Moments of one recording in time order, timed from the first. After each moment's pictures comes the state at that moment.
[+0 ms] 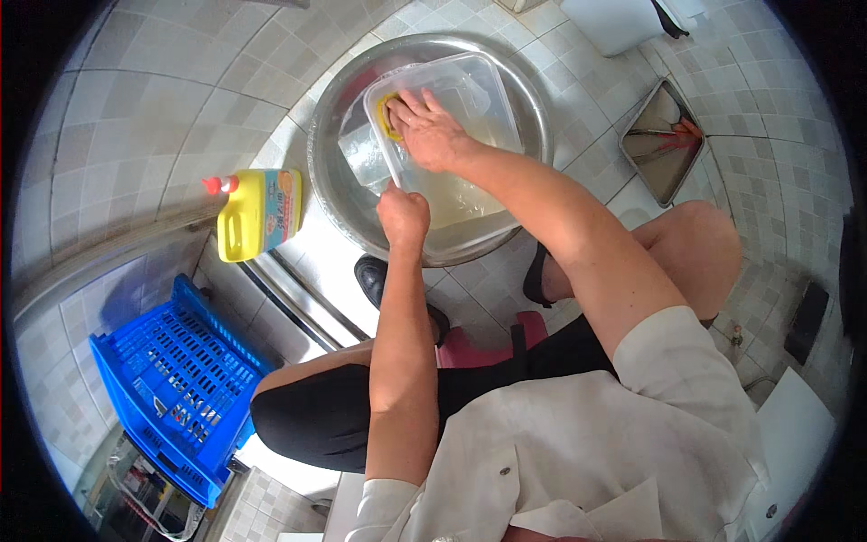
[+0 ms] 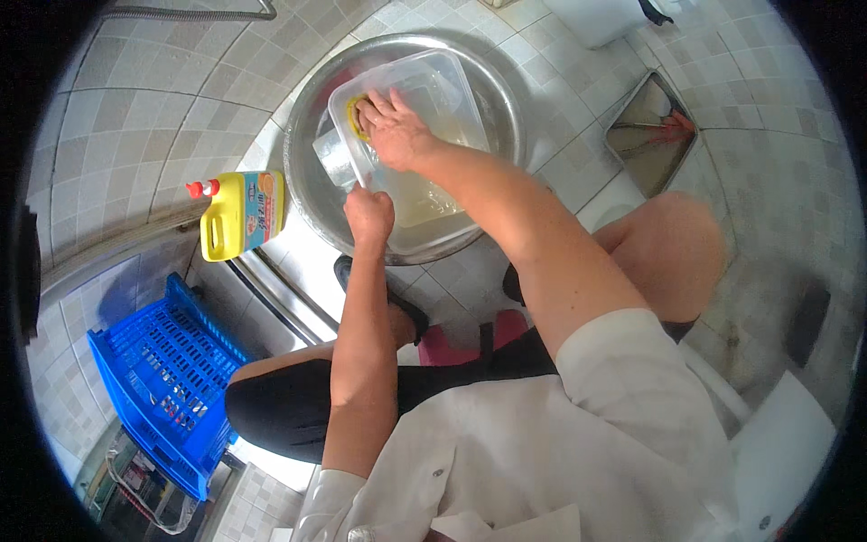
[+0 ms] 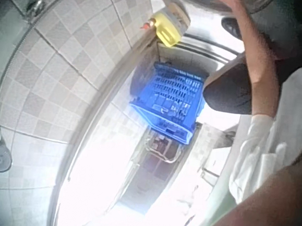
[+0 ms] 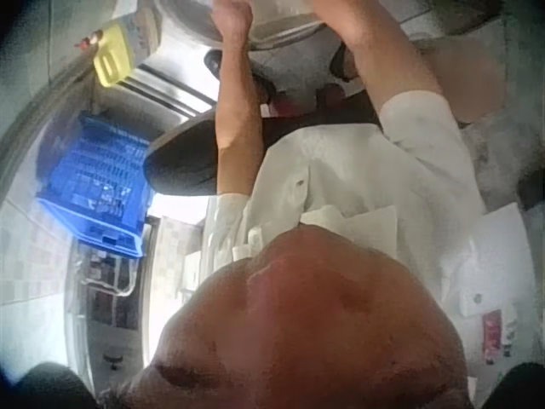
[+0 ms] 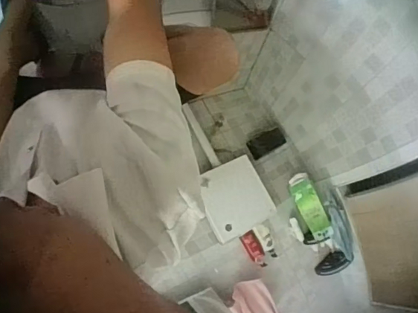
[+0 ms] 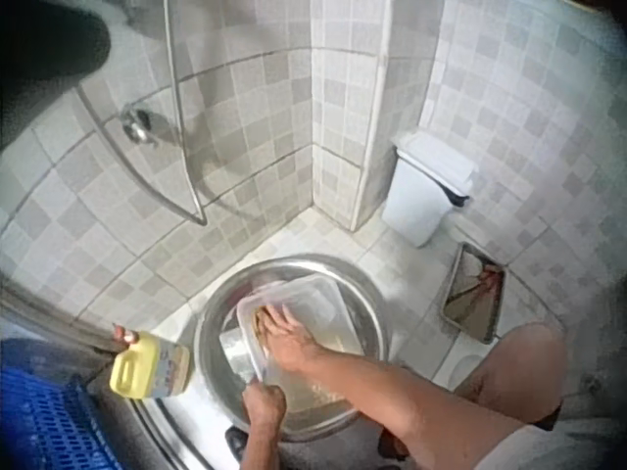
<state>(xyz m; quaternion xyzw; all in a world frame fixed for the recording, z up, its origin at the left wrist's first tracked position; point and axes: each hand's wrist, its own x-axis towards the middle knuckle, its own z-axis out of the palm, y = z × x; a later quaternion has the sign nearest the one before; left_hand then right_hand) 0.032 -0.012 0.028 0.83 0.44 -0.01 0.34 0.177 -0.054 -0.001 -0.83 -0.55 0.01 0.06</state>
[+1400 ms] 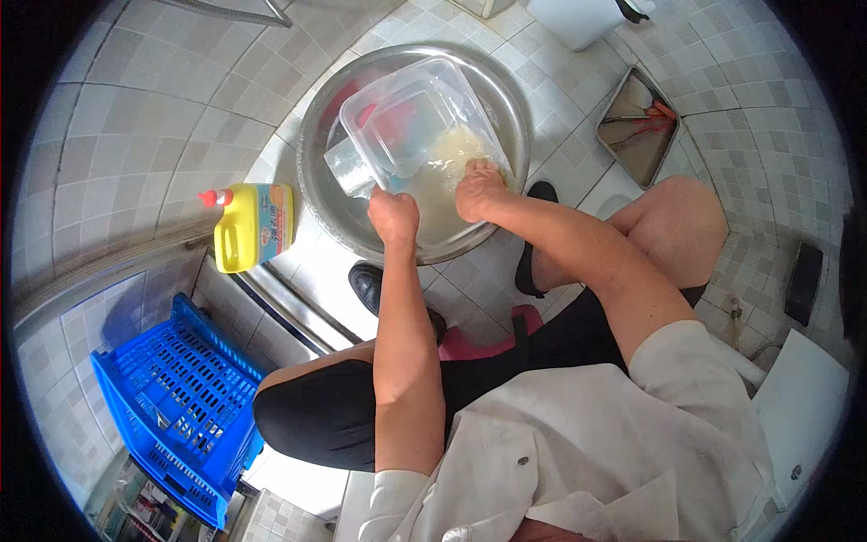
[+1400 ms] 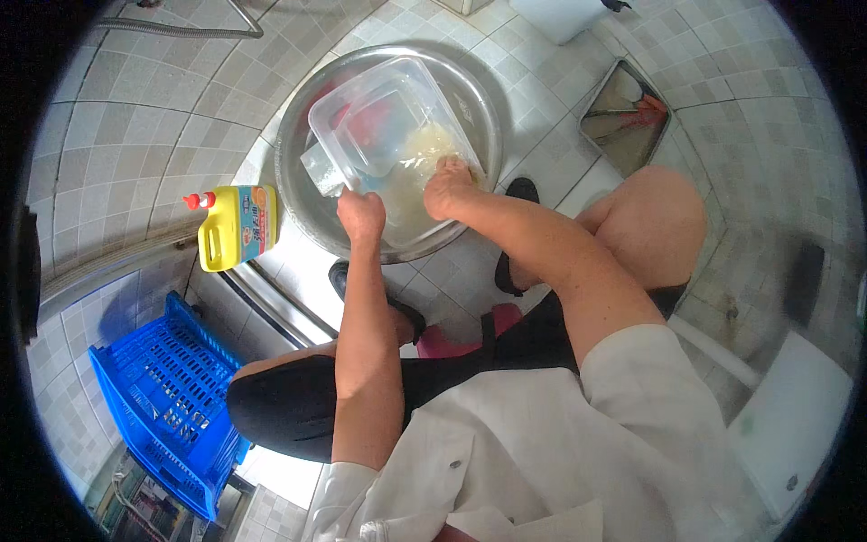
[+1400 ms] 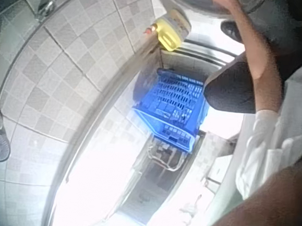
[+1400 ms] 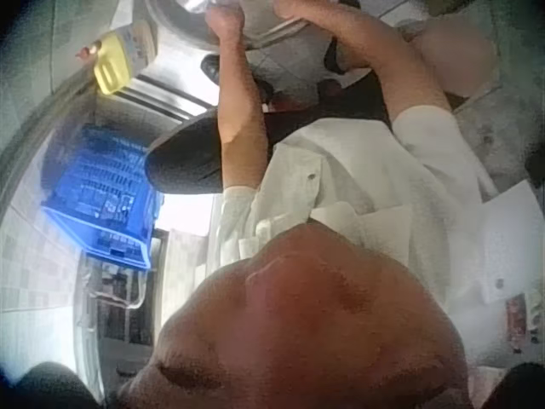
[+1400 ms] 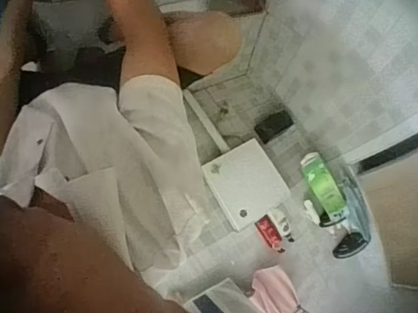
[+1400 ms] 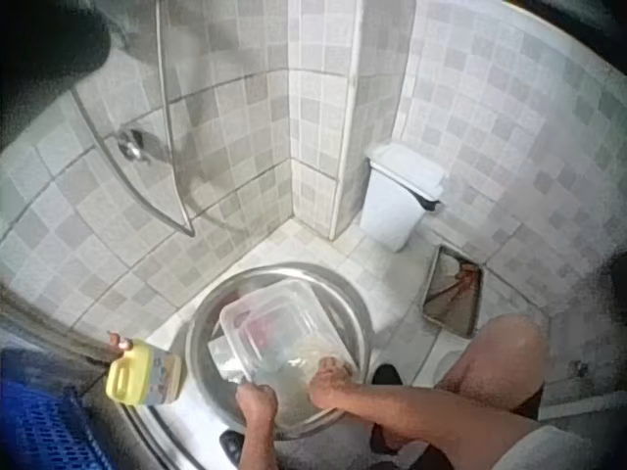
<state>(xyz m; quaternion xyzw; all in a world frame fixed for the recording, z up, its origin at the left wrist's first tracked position) 0.028 -0.015 0.025 0.81 0.46 0.04 0.36 0.112 -0.134 0.031 -0.83 -0.34 0.41 -0.16</state>
